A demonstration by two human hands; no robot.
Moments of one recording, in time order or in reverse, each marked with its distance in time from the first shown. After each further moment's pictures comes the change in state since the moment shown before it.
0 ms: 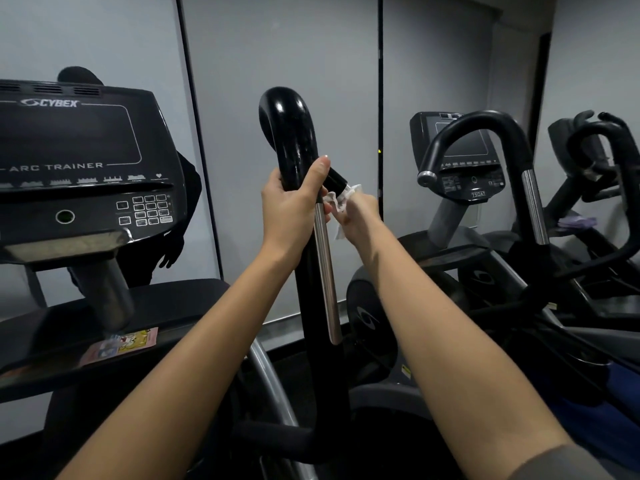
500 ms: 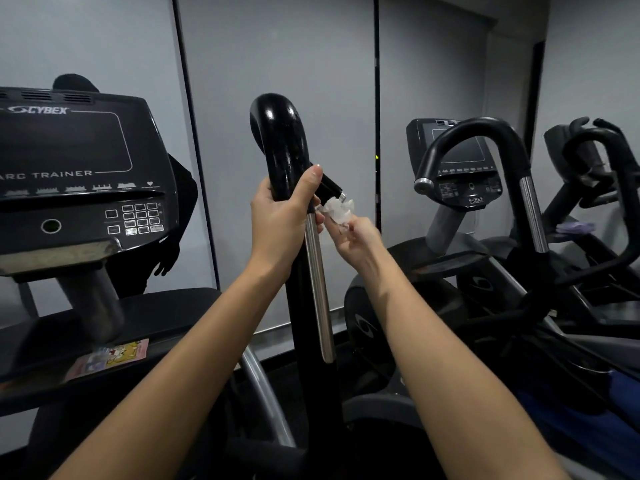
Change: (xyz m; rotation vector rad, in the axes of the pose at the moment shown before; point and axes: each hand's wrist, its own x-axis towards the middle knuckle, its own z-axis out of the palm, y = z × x) left_hand -0.002 0.001 0.000 0.007 -0.020 0.024; right_hand 0.001 0.014 -0.025 0.306 -0.035 0.164
